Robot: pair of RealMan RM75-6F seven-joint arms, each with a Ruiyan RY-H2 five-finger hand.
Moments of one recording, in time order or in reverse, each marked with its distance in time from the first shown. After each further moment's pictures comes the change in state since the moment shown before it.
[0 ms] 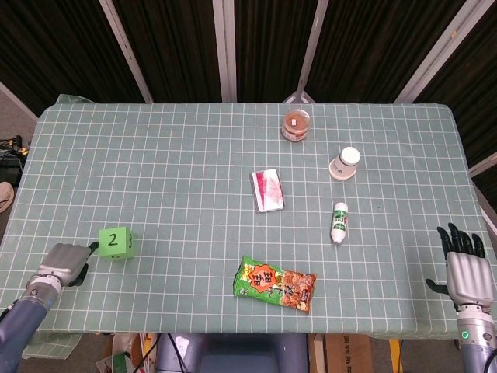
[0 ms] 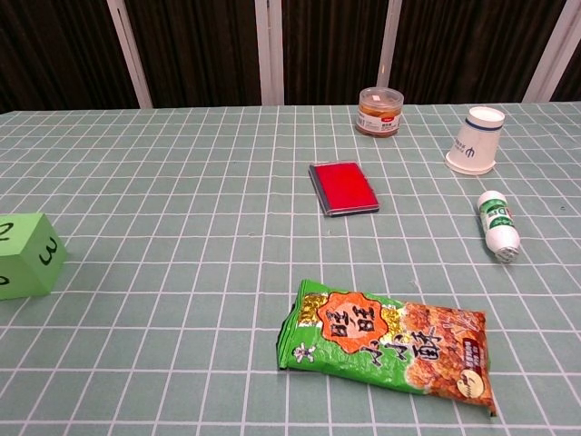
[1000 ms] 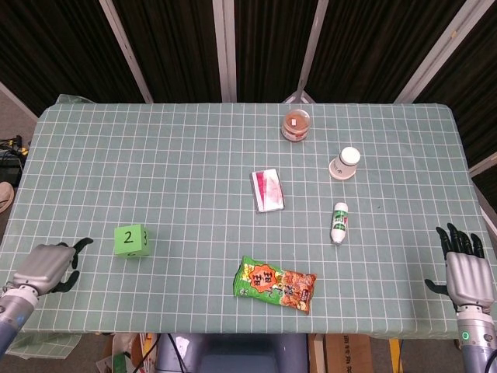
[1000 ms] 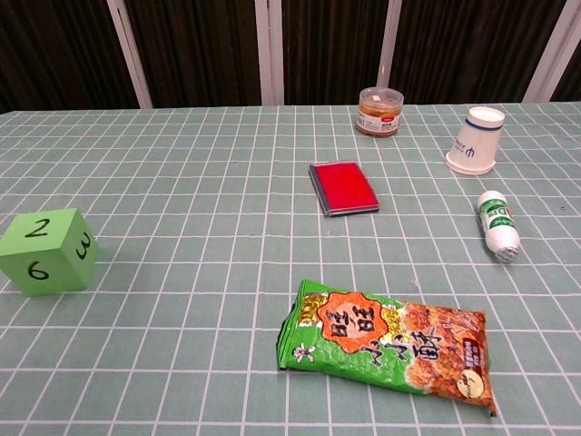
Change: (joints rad) left arm 0.165 0.224 0.011 -0.144 0.410 0.122 -0.289; right arm -0.003 0.010 -0.005 -0.015 -0.016 0.002 0.014
